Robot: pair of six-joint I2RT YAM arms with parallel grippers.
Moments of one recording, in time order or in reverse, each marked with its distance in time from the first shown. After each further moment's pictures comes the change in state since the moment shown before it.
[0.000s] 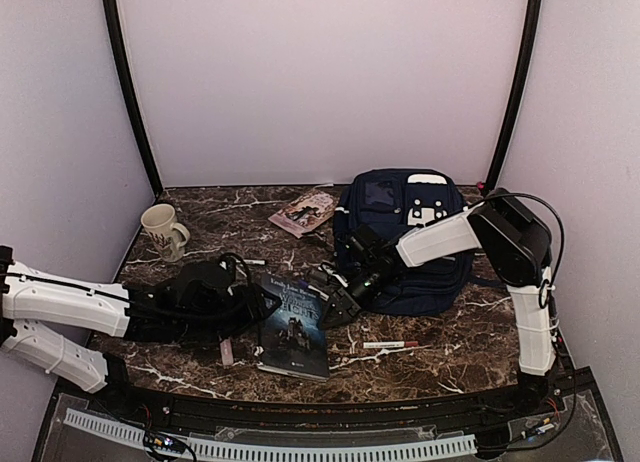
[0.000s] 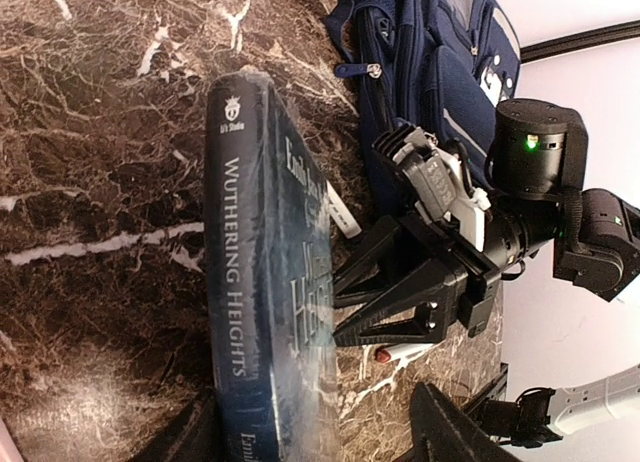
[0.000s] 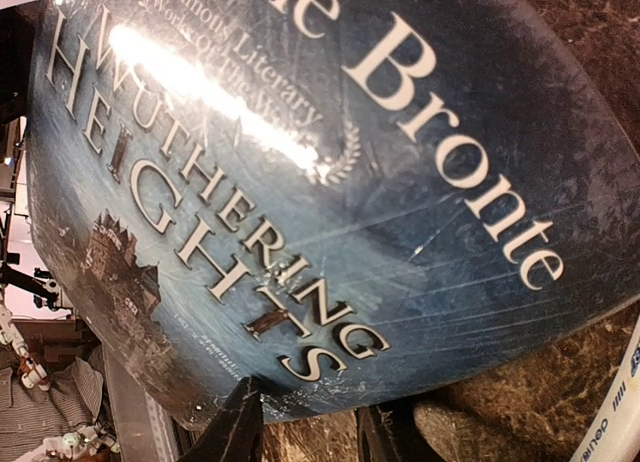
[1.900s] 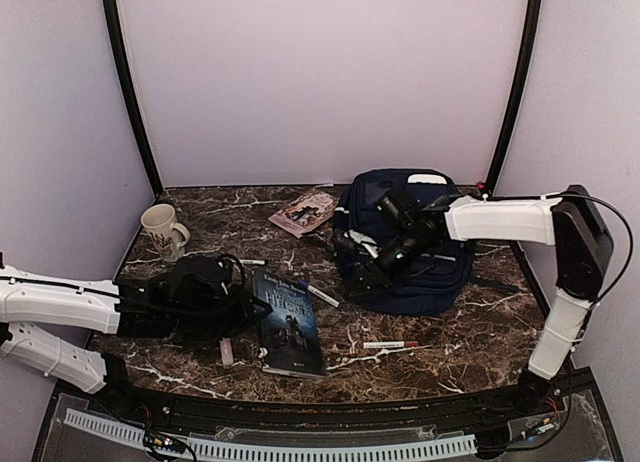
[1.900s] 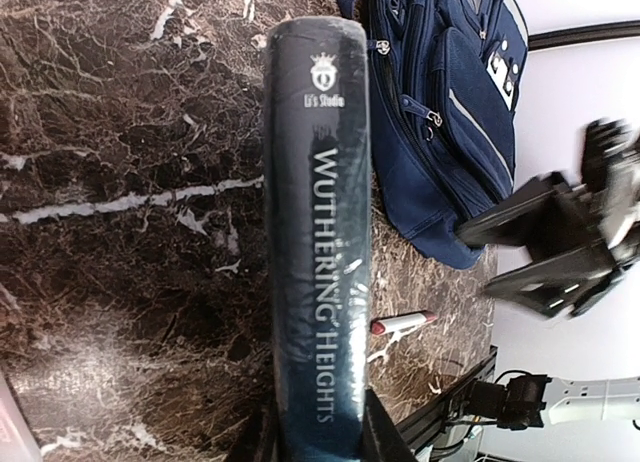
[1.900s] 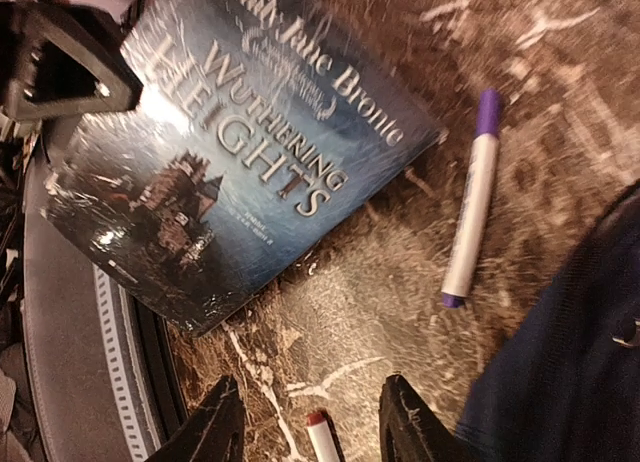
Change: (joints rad) left arm 0.023 -0.052 0.026 -0.117 0.077 -0.040; right arm -0.056 -0.355 -0.050 -0.208 0.225 -0.171
